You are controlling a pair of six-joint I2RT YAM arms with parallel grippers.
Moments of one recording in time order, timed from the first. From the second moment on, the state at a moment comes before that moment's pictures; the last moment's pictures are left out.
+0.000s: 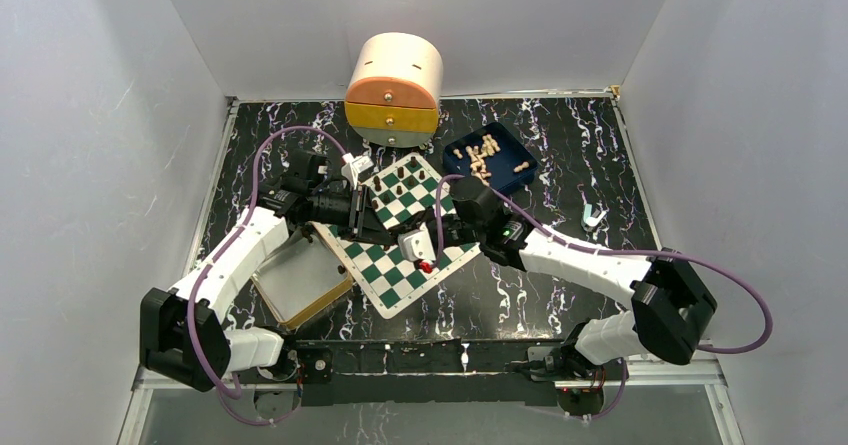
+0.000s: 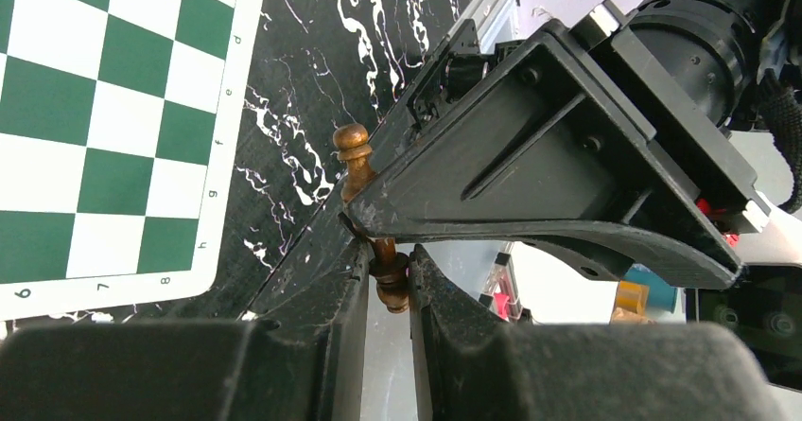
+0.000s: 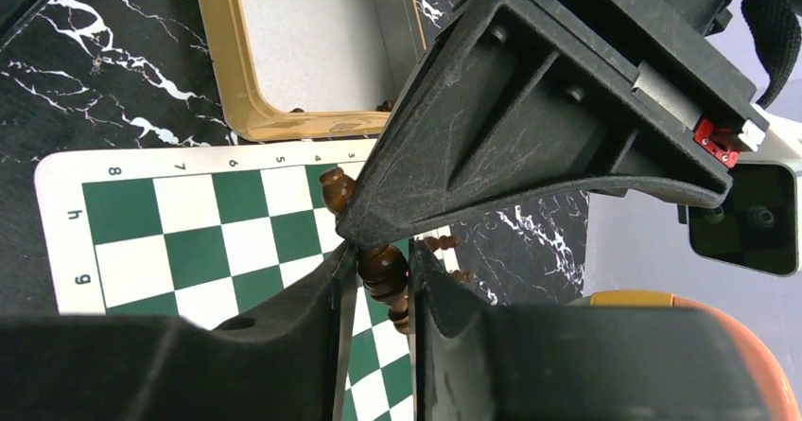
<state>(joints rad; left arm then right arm) -0.35 1.26 0.97 -0.64 0.95 -0.39 0.92 1.37 0.88 0.10 -0.69 -1.05</state>
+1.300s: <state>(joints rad) -0.35 1.08 1.07 -0.52 0.57 -0.44 0.83 1.44 0.99 0.31 -0.54 0.09</state>
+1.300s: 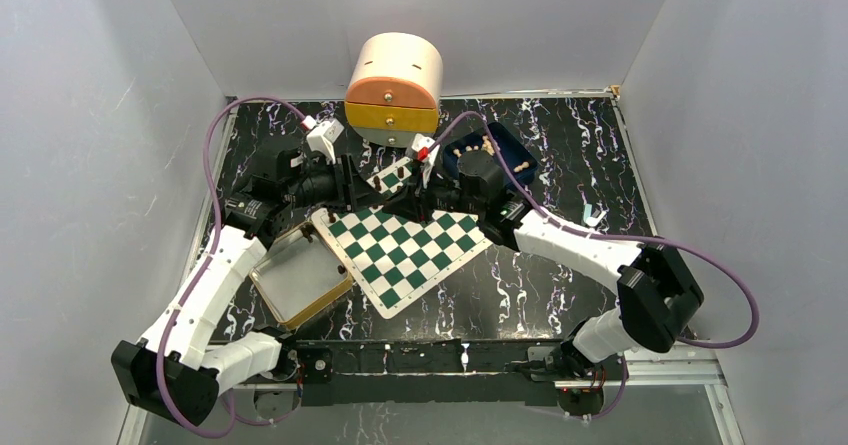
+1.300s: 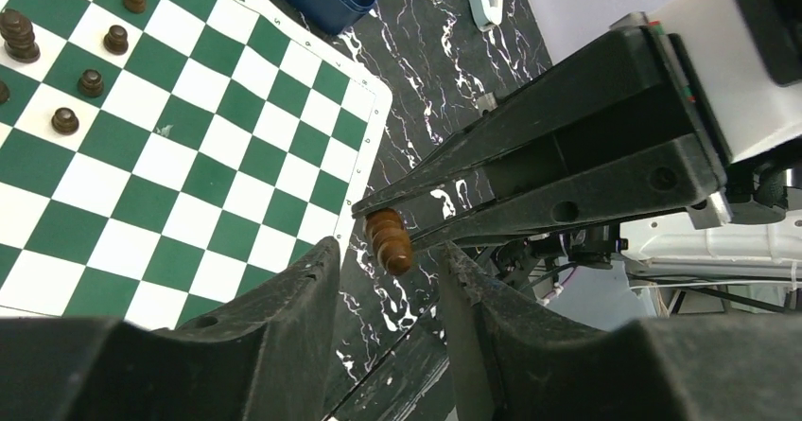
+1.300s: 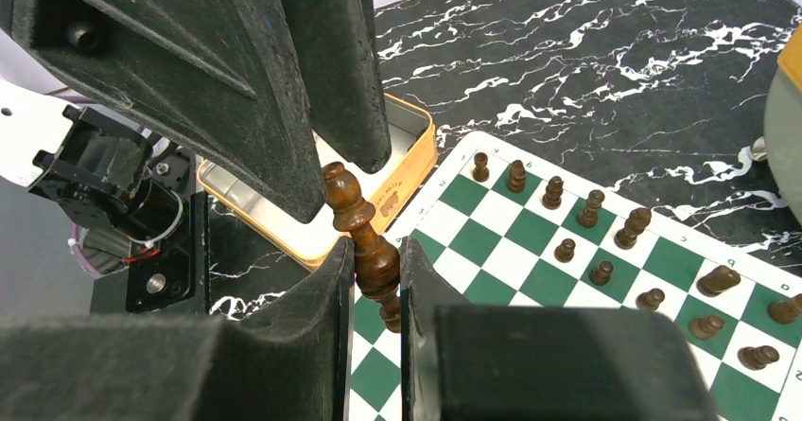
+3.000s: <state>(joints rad) -0.35 0.94 0.91 -0.07 0.49 -0.96 0.59 1.41 0.81 0.90 -0.65 1.27</state>
